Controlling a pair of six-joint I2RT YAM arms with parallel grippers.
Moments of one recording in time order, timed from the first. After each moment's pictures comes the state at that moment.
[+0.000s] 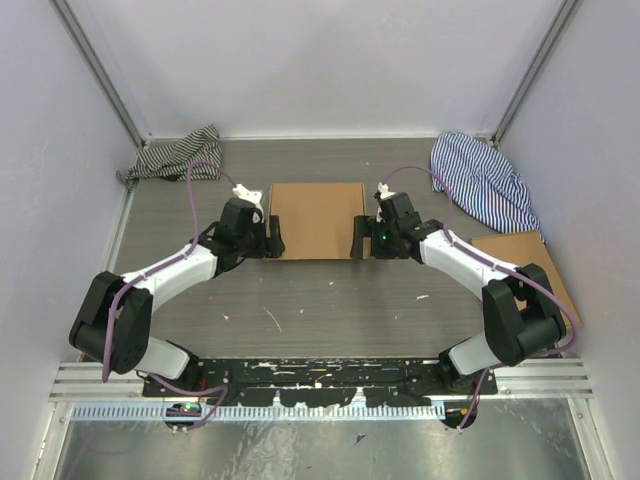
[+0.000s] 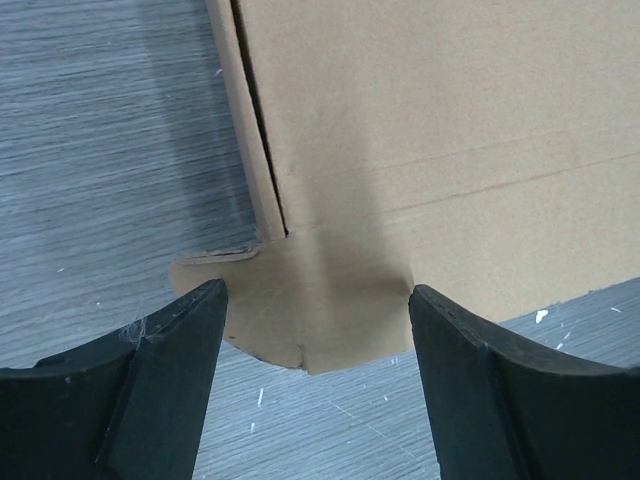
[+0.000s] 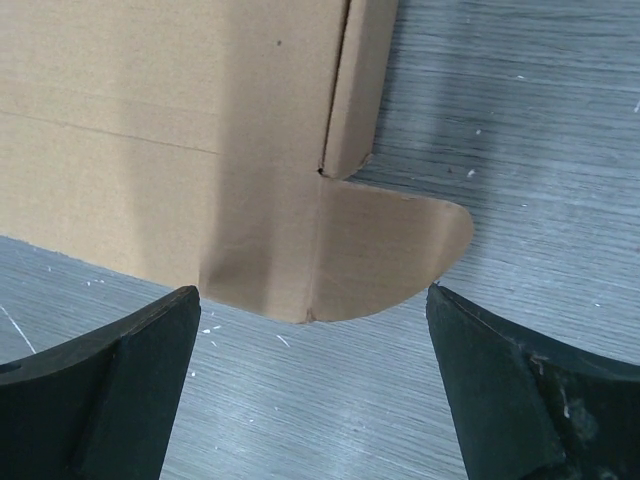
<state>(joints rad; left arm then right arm) -0.49 1.44 0.78 -0.08 0.00 -0.39 0.44 1.46 0.89 -0.36 -0.09 0.40</state>
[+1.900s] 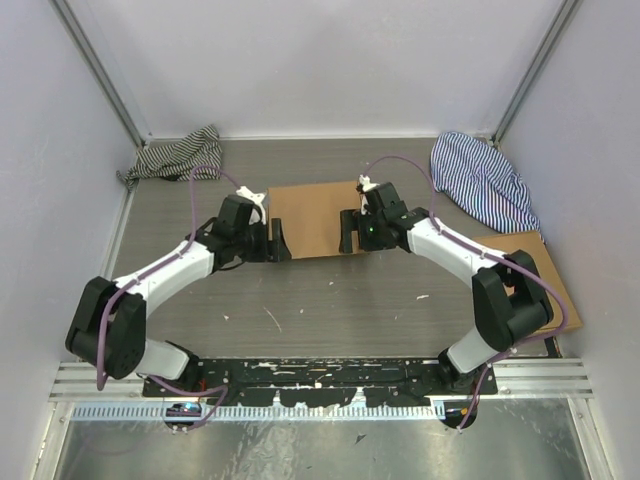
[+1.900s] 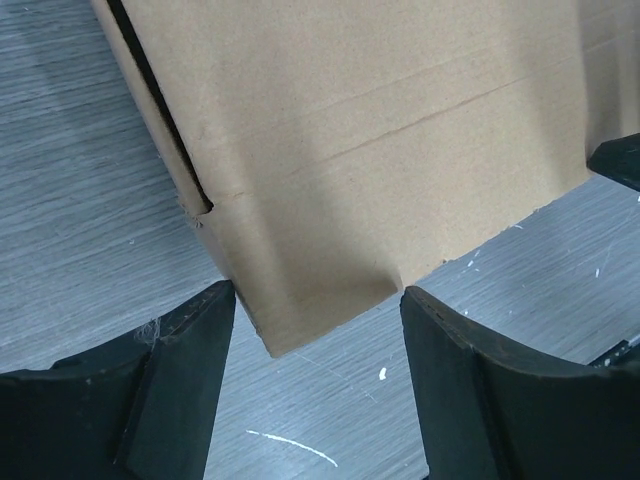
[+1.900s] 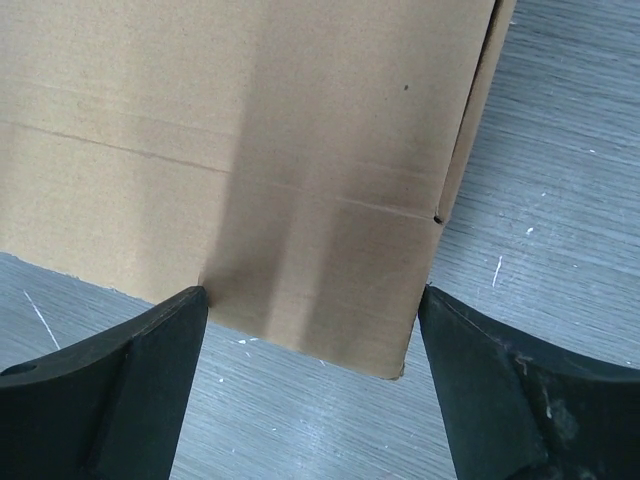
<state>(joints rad) -0.48 1.42 0.83 -0.23 0.21 -0.45 0.50 1.56 1.03 -0.39 -0.12 0.34</state>
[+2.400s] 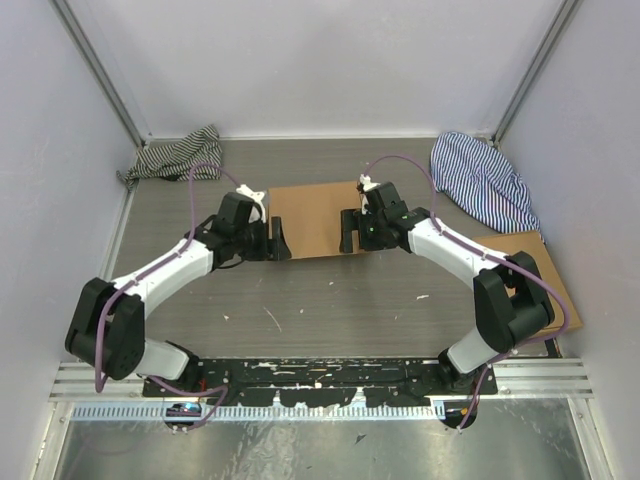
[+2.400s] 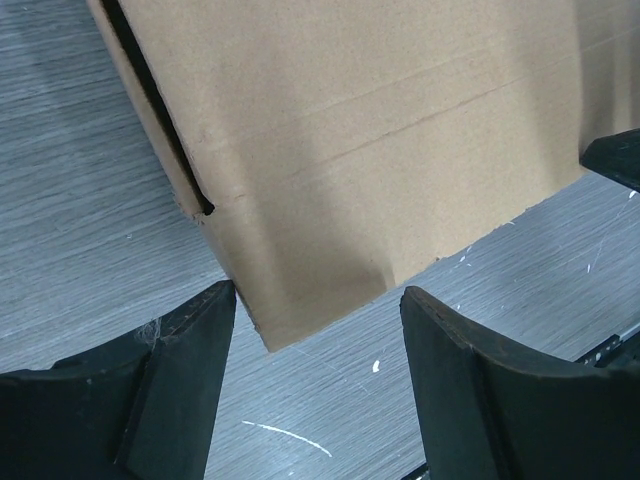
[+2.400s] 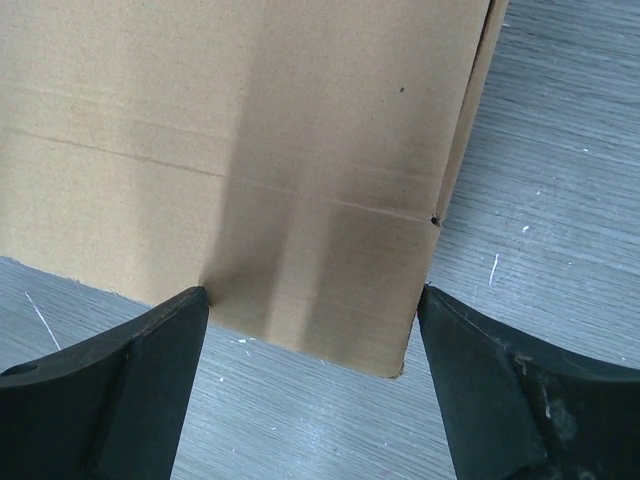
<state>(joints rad) -0.48 1.40 0.87 -0.29 0.22 -0.45 0.50 1.55 1.03 -0.40 -0.11 0.34</state>
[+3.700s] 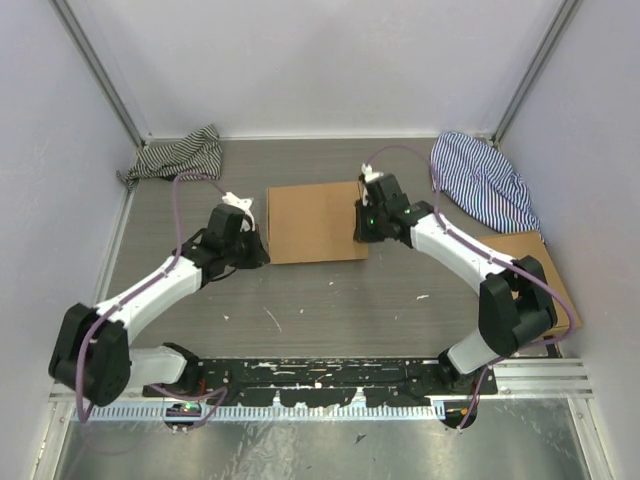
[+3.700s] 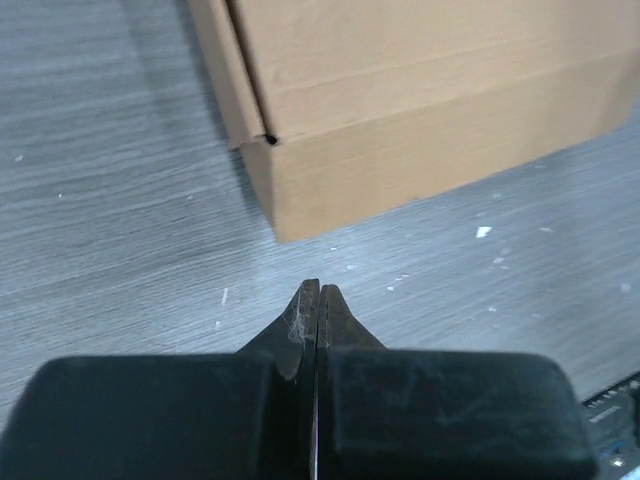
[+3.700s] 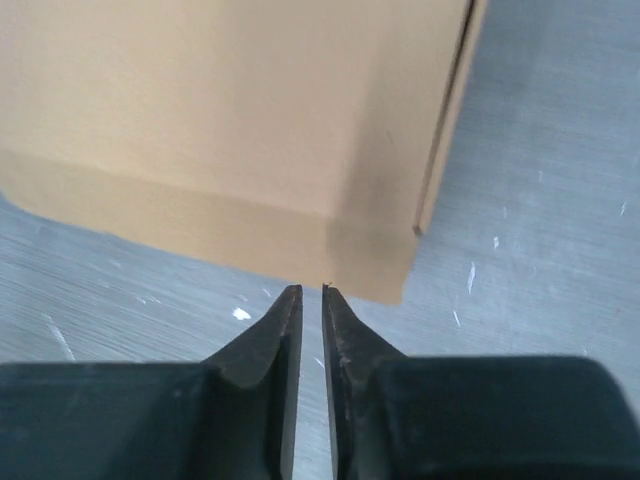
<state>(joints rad) -0.49 1.32 0.76 -0.28 0.10 -0.46 0.50 1.53 1.05 -0.43 -0.05 0.34</state>
